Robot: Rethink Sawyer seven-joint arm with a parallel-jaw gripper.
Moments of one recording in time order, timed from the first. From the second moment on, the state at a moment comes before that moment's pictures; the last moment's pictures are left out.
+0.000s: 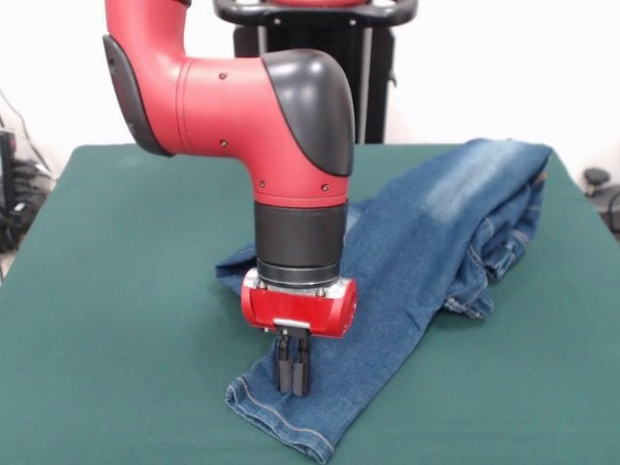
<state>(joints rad) -0.34 -0.31 0.13 1.41 -0.16 0.07 1.91</state>
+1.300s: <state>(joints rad) -0.34 -0.20 0.14 1.36 -0.17 -0.30 1.91</state>
